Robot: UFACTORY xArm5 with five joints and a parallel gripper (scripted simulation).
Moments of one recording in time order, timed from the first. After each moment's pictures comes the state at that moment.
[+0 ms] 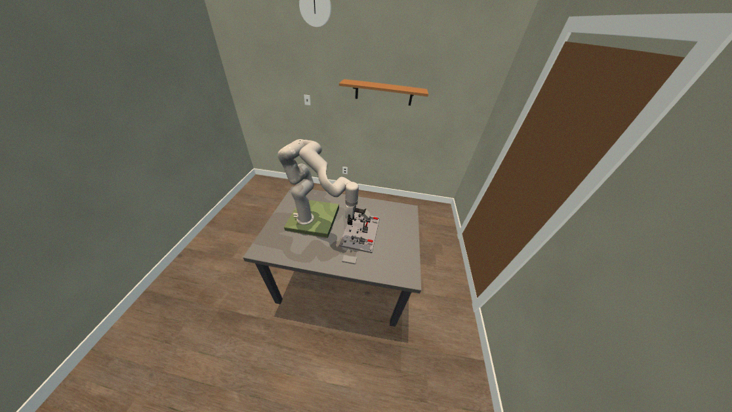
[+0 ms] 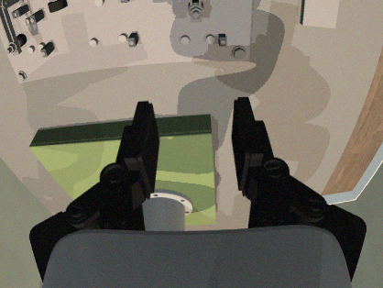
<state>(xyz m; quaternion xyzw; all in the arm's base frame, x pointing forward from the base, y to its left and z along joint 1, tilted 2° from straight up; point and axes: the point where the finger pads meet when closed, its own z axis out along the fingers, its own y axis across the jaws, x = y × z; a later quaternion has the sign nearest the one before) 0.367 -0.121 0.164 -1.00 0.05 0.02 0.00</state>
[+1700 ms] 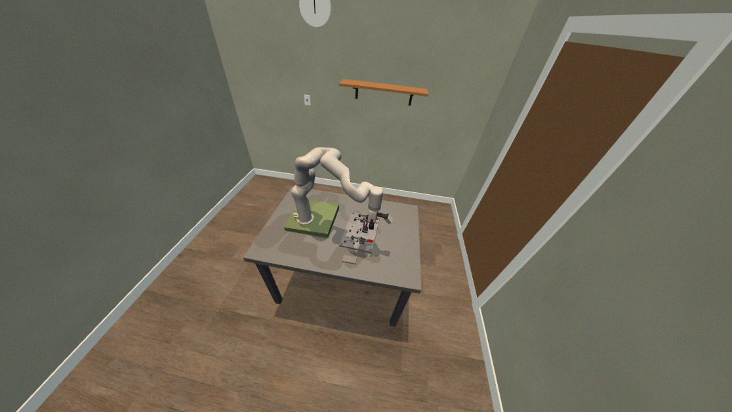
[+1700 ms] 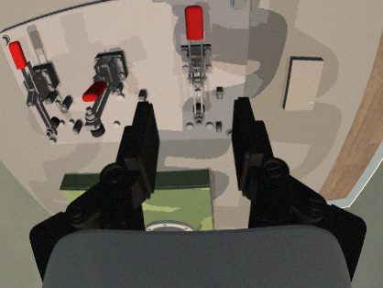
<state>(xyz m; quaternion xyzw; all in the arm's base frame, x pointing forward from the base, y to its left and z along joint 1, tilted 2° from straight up) 0.507 -0.137 0.160 -1.00 0.05 0.02 0.00</state>
